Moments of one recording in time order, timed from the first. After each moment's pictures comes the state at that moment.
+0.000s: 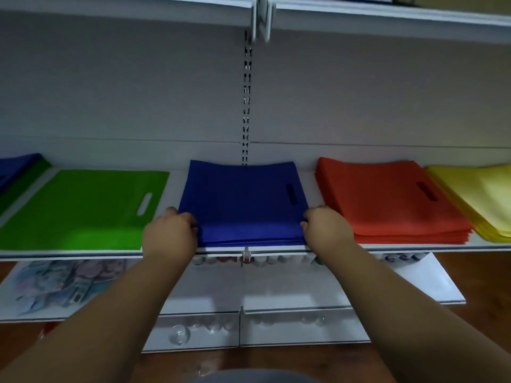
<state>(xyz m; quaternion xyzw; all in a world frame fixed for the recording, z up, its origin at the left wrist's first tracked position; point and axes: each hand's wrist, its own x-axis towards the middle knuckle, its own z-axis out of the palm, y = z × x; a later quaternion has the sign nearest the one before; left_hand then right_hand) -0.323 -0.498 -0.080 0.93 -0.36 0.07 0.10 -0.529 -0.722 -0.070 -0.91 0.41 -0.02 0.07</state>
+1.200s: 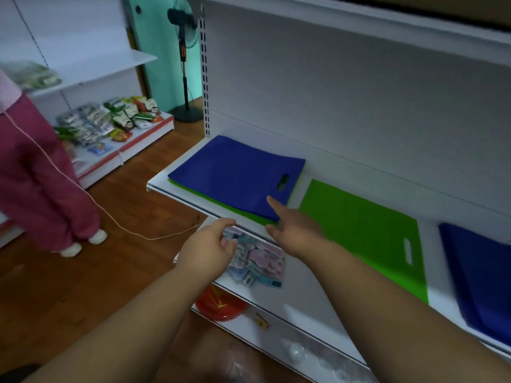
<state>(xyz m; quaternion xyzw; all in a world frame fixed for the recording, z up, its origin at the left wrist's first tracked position) -0.054 -0.079 -0.084 0.91 -0.16 -0.09 0.38 -0.071 -0.295 -0.070 -0.98 0.11 0.08 0.17</state>
